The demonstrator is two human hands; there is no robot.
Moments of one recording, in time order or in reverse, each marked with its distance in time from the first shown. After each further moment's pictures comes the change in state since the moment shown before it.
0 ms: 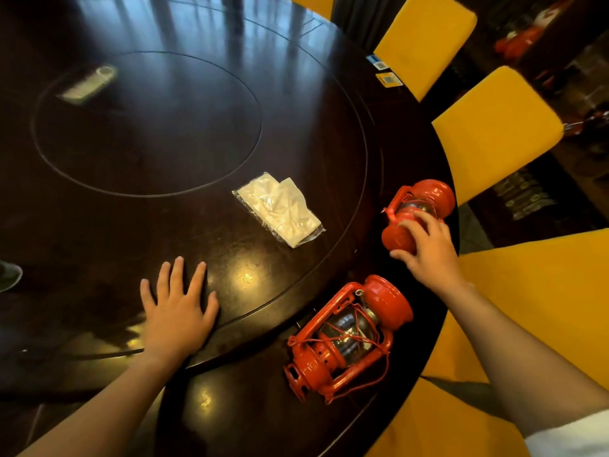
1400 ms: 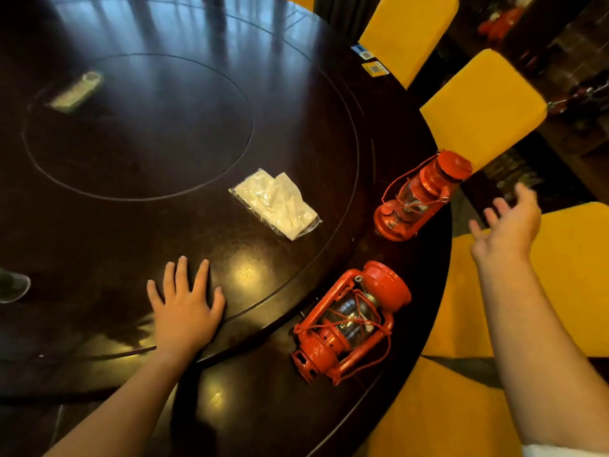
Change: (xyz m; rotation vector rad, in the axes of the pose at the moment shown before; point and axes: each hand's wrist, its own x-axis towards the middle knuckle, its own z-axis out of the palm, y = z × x) left_hand -0.002 0.004 -0.002 -0.038 0.018 -0.021; right_hand -0.001 -0.019 -0.100 1.357 0.678 1.015
